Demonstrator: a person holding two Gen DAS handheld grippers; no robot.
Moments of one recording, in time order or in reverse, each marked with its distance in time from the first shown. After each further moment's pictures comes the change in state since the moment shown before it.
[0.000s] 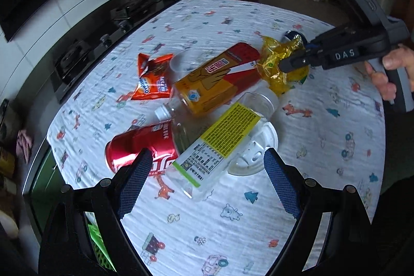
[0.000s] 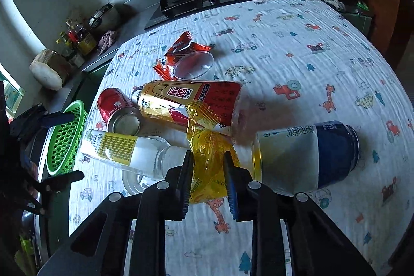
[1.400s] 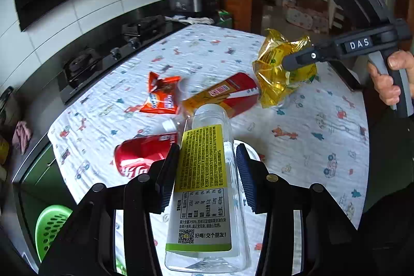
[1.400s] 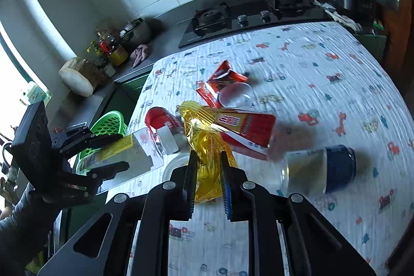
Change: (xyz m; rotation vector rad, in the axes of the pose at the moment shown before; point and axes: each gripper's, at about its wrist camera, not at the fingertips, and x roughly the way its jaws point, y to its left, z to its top) left arm -0.056 0.012 -0.025 -0.150 -0.181 0.002; right arm -0.059 0.045 0.019 -0.075 -0.069 0.140
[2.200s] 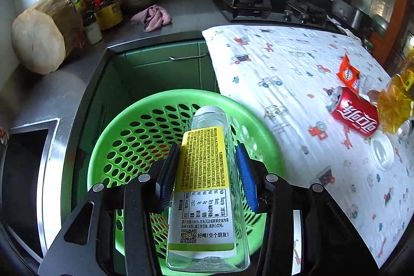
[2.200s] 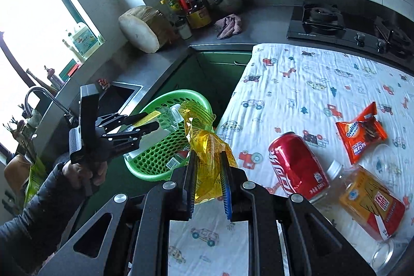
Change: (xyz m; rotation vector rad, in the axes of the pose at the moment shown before) left arm -0.055 0.222 -0.156 -0.599 0.129 0.460; right arm 0.125 0.196 0.052 -0.309 0.156 0.248
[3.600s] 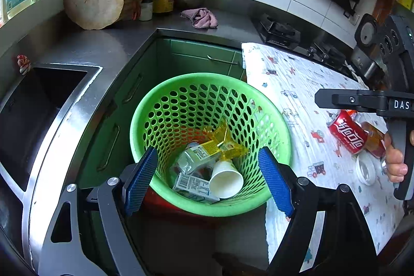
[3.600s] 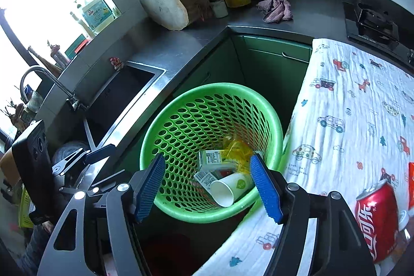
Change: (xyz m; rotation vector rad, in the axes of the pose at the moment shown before) left arm -0.075 0.052 -0.071 -0.267 -0.096 0.002; right arm 0.124 0.079 0.038 -0.086 0.089 0.072
